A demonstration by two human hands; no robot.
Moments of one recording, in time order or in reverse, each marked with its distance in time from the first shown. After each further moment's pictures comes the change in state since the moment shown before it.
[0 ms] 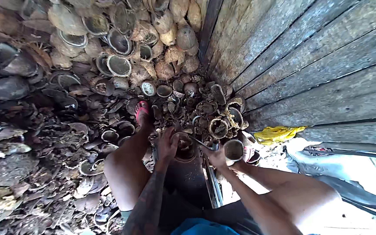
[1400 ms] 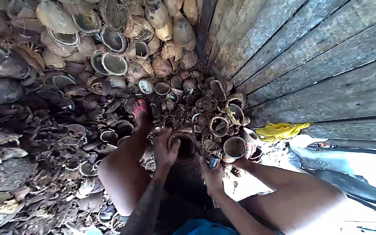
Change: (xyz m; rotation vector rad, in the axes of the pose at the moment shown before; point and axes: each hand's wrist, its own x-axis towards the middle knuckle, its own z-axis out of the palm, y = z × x) left_hand -0.015 0.004 0.003 -0.101 0.005 0.033; right_hand -0.076 -0.052 0.026 0.174 0.221 0.368
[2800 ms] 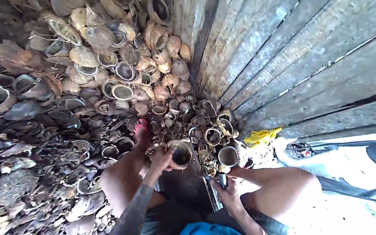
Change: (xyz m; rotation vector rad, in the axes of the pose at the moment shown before) left_hand -0.009 0.061 -0.058 -0.023 -0.323 -0.628; right_hand -0.067 -0.002 -0.086 -0.203 -0.178 -0.071
